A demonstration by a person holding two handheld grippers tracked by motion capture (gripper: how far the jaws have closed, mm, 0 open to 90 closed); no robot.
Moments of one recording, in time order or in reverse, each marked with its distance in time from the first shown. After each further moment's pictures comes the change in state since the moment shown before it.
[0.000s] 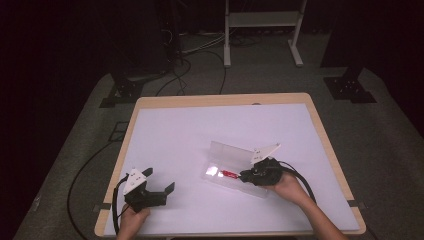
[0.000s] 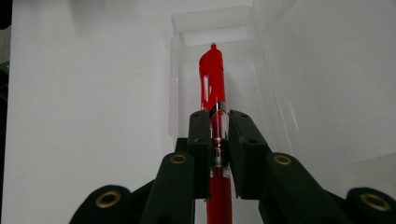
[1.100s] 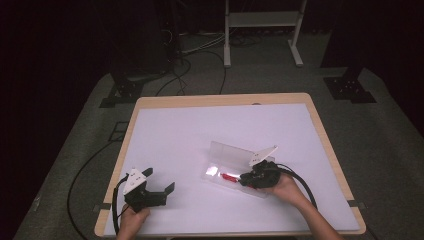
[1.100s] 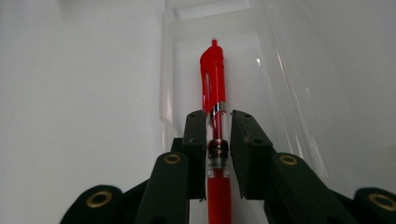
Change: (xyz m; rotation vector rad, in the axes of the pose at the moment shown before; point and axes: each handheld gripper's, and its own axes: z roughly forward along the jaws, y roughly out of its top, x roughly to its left) left arm 0.000 0.000 0.000 0.001 -0.002 -0.001; right arm -0.005 -0.012 0.013 0.031 0.021 0.037
